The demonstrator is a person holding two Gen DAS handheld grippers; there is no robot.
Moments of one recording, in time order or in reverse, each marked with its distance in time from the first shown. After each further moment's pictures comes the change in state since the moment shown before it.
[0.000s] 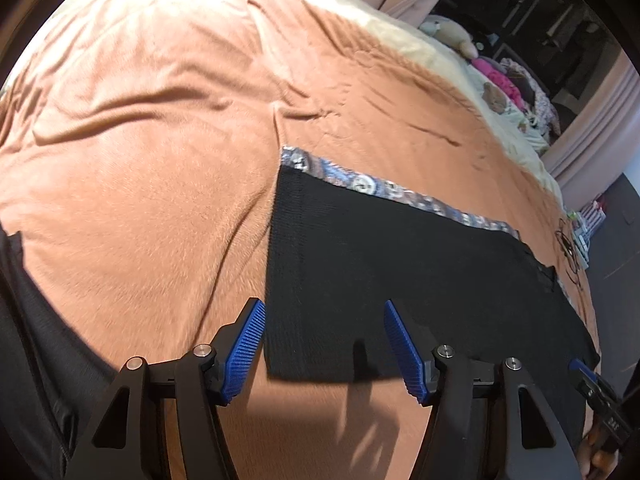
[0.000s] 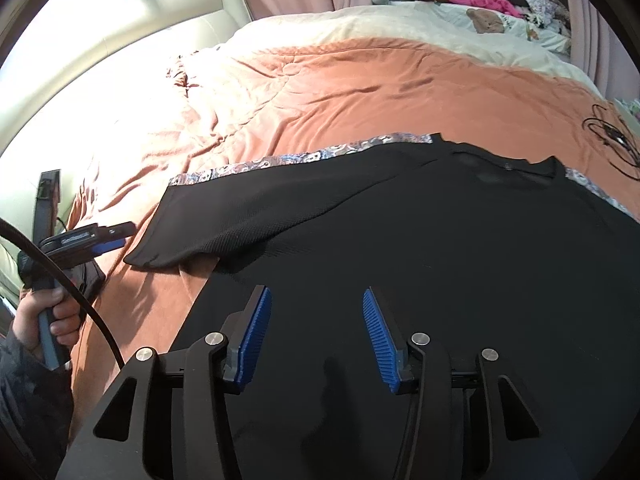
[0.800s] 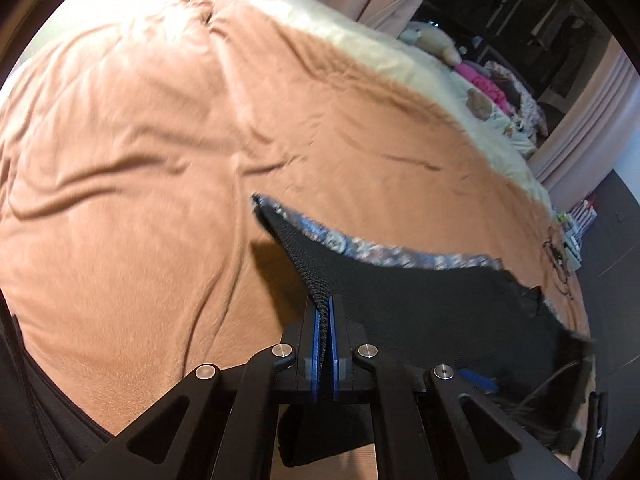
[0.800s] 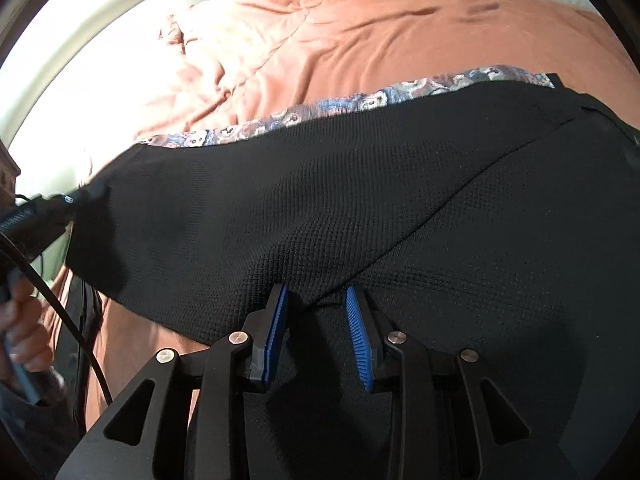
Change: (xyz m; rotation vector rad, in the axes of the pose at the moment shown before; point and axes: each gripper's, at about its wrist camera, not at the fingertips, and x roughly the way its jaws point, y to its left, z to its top) left arm -0.019 -0.042 0.060 0.065 -0.046 -0.039; right arm 0.156 0.017 0.046 0.091 0.201 0.162
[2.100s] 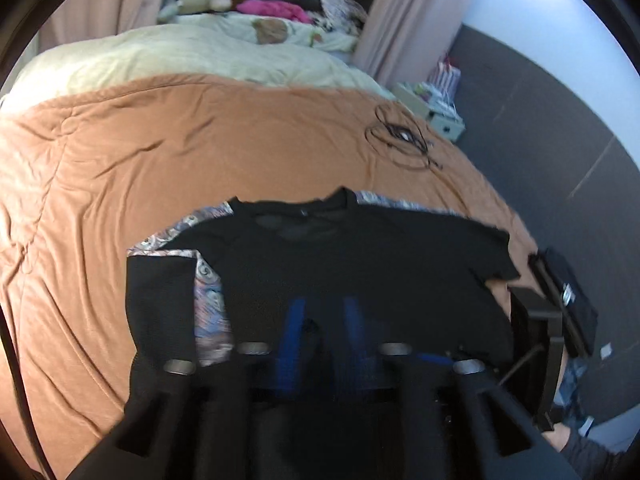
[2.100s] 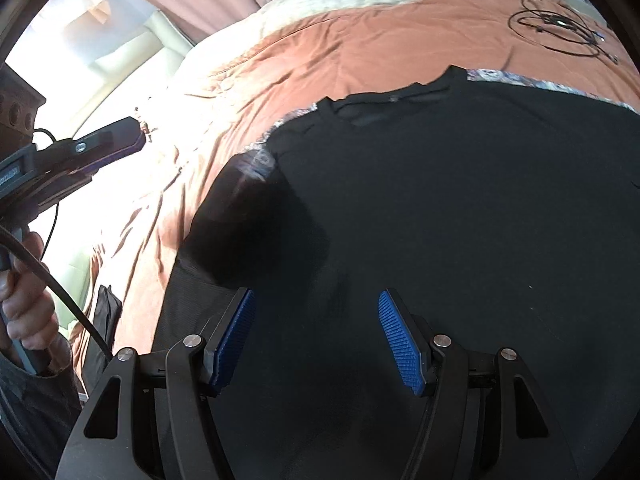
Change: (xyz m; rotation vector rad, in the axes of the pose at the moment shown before) left arm 0.011 -0.307 -0.068 0.535 0.184 -0.305; right arm -0.190 -0.135 -0.102 0.235 -0.163 -0.031
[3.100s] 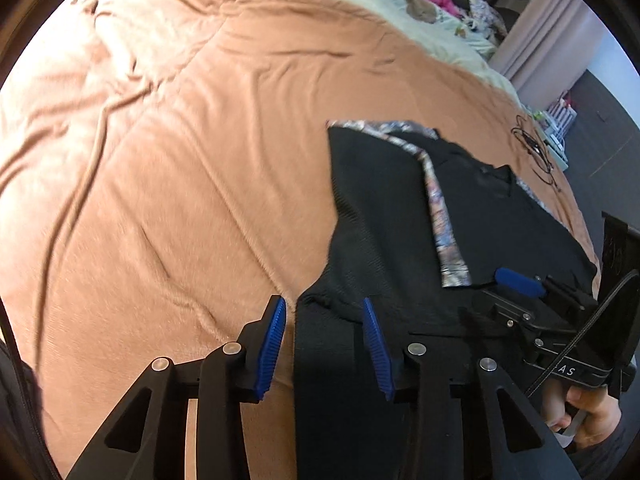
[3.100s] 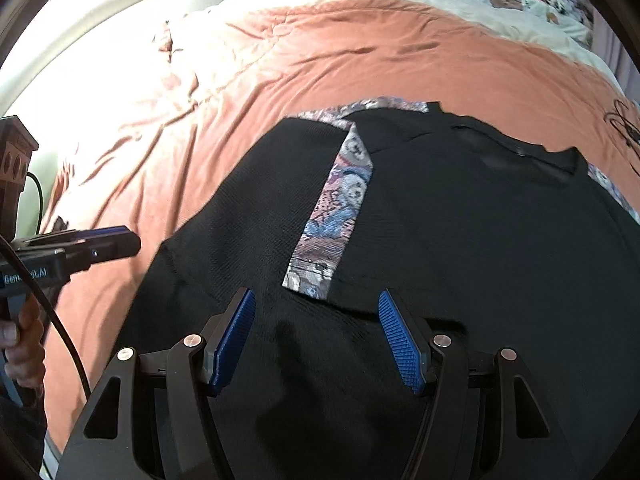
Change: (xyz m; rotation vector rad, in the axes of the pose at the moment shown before) left arm -0.001 0.161 -0.116 -0.374 0.084 0.225; right arm 0.123 0.111 0.026 -0.358 0.092 -0.141
